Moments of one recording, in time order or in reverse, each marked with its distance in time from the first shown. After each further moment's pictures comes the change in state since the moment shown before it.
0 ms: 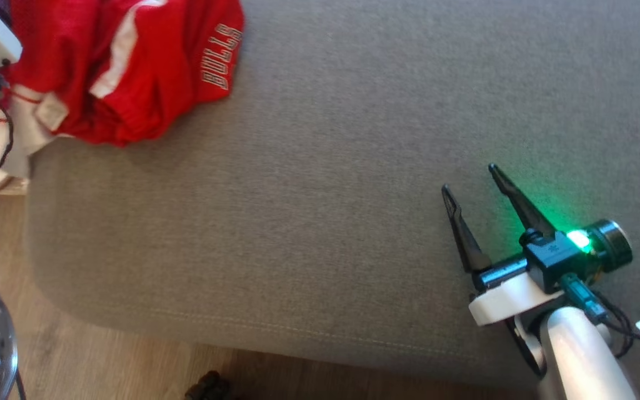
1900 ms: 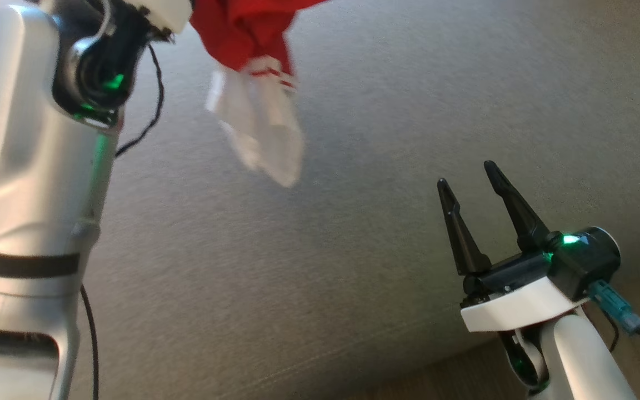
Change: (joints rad) left arm 0.109 -0.088 -0.398 -0.718 -0.458 0.088 0.040; right arm 0.021 -0.001 0.056 -0.100 0.257 0.000 -0.003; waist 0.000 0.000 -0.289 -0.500
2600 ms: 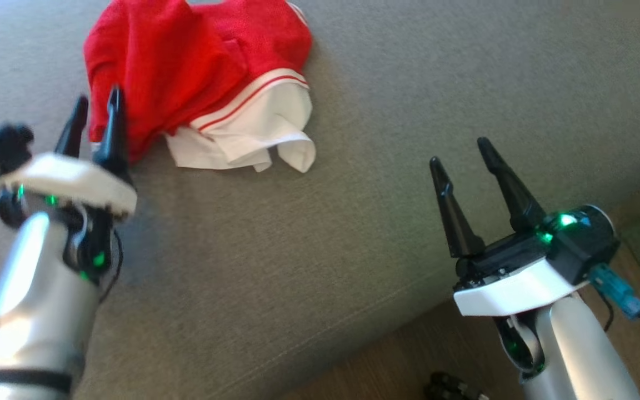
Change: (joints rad) left arm 0.377 0.076 0.044 0.365 0.012 -0.079 -0.461; right arm -0.061 0.001 0.029 -0.016 0.050 0.000 0.000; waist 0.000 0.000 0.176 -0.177
